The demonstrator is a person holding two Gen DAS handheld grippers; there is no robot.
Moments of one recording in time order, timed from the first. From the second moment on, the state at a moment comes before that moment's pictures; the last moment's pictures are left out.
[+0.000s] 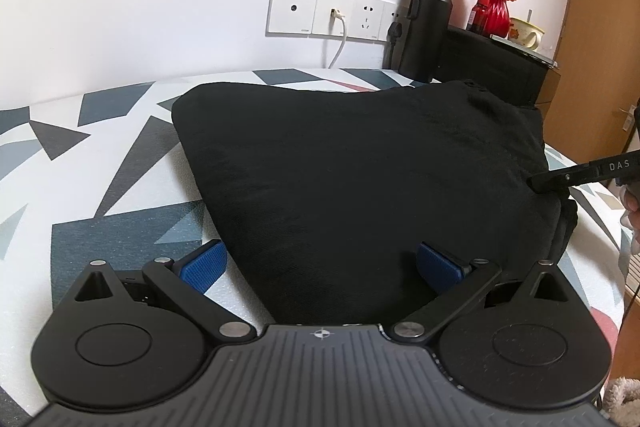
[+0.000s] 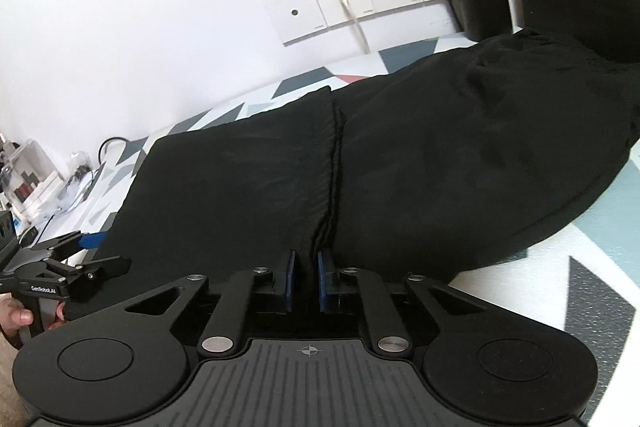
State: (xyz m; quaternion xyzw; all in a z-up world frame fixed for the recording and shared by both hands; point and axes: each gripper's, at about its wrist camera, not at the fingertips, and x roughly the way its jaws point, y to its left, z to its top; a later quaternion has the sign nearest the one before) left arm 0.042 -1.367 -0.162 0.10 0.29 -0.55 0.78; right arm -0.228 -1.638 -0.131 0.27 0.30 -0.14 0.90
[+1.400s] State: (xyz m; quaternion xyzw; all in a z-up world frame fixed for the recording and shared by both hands) left arm 0.057 -1.362 -0.166 0.05 0.32 -0.55 0.77; right arm -0.357 -1.820 -0.138 0.49 0.09 -0.32 0.80
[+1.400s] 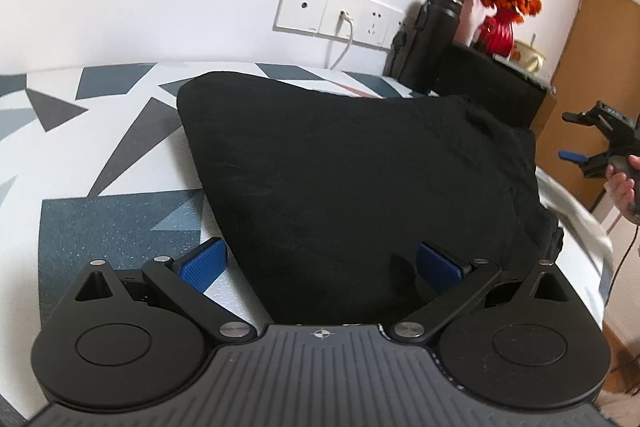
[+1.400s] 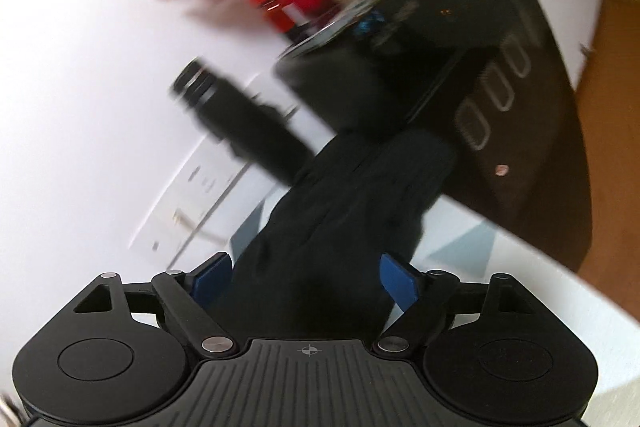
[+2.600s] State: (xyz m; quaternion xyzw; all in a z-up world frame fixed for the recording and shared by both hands) left arm 0.030 -1.435 -0.130 -0.02 0.35 -0.37 0.86; right arm -0.319 -1.853 -0.109 0.31 0.16 -0.38 0.86
